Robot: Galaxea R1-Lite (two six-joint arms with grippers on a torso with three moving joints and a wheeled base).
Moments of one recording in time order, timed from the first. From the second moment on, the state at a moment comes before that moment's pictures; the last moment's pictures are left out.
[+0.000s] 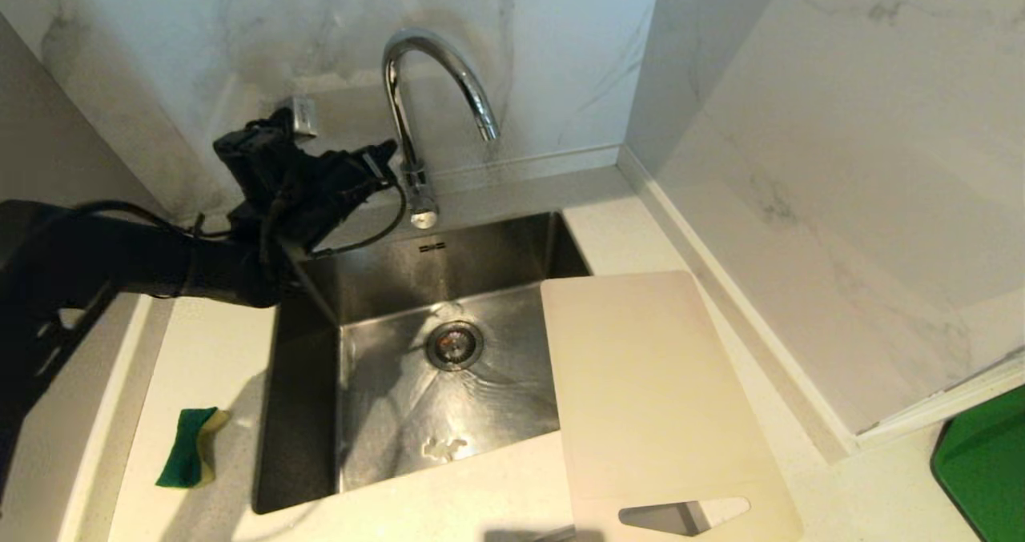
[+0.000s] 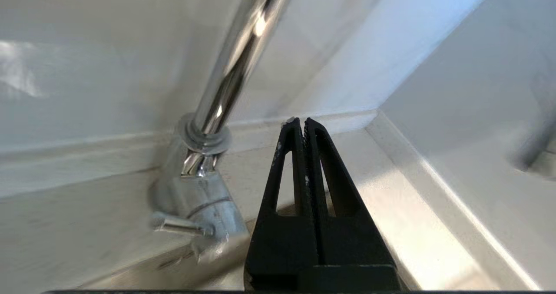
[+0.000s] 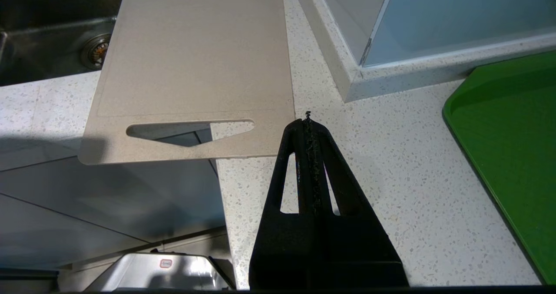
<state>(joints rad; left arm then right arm) -0.31 2.21 -1.66 -0.88 -0.11 -0.36 0.00 0.00 0.00 0.01 0.01 -0.02</state>
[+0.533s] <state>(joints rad) 0.00 1.75 -1.36 -0.53 -0.11 0.00 0.00 0.00 0.00 0.01 0.01 -0.02</state>
